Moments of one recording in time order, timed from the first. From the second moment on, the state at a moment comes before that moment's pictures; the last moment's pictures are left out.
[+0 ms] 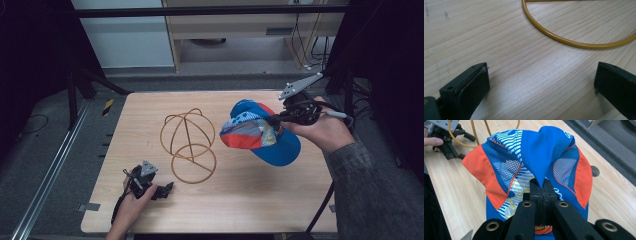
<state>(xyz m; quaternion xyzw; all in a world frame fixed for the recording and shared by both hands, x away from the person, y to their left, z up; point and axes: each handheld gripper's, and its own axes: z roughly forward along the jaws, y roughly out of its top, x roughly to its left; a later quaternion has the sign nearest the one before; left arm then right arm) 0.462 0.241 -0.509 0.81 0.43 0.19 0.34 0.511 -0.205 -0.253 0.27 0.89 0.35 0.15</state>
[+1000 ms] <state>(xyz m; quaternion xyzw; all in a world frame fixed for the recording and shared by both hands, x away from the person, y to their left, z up) 0.462 0.238 -0.509 0.81 0.45 0.19 0.33 0.518 -0.163 -0.188 0.23 0.87 0.40 0.18</state>
